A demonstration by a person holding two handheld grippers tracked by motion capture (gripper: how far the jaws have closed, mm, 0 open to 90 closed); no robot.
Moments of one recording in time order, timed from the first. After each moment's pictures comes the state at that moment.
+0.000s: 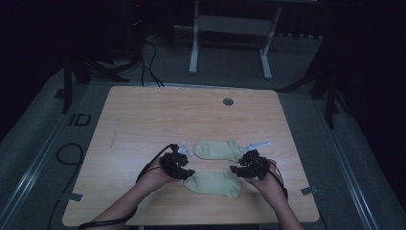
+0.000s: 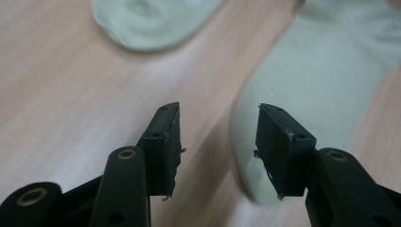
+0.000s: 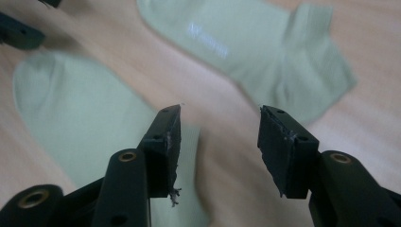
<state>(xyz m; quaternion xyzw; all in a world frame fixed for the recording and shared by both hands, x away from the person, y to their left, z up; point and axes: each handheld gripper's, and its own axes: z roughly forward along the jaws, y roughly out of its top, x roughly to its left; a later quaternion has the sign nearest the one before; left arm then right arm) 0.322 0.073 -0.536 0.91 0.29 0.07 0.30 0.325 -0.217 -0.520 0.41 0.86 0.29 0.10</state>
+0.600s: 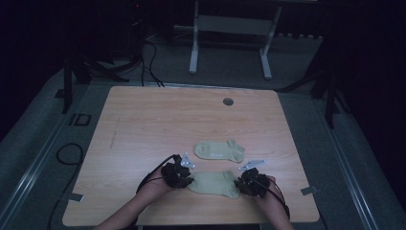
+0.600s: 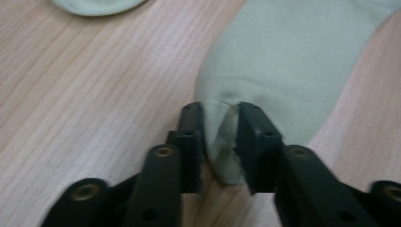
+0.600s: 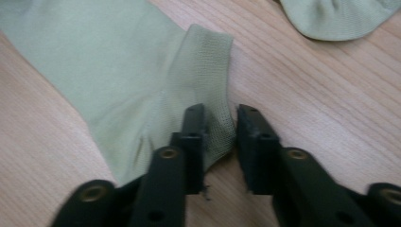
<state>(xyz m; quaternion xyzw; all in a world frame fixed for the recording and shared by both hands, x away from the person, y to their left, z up) 0.302 0.064 -0.550 0.92 0.27 0.07 0.28 0.286 -0.216 -0.546 0.39 0.88 0.25 0.12</state>
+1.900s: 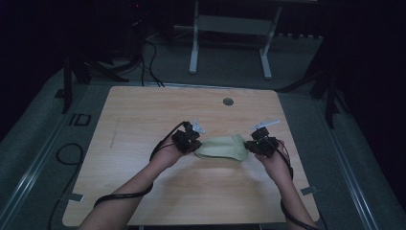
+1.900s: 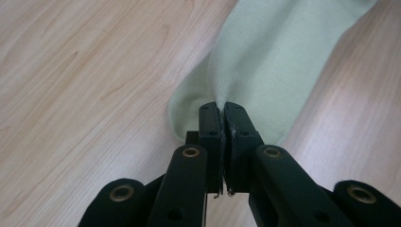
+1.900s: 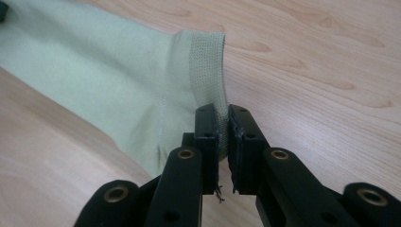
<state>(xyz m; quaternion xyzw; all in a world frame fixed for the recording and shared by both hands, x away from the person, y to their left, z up) 0.389 0.040 -0.497 0.90 0.29 0.13 0.30 0.387 -0.239 -0.486 0.46 0.83 0.27 0.15</state>
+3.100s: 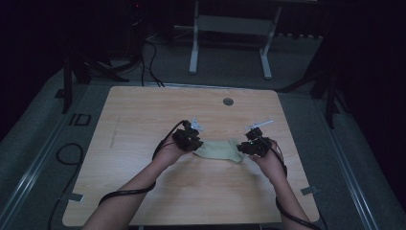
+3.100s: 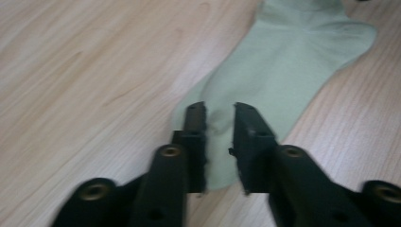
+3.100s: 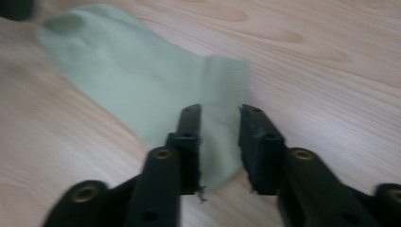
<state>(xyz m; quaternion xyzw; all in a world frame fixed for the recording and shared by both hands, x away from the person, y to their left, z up) 0.399 0.035 -0.517 0.89 0.30 0.13 0.31 0.397 -0.224 -0.508 0.45 0.84 0.28 0.10</state>
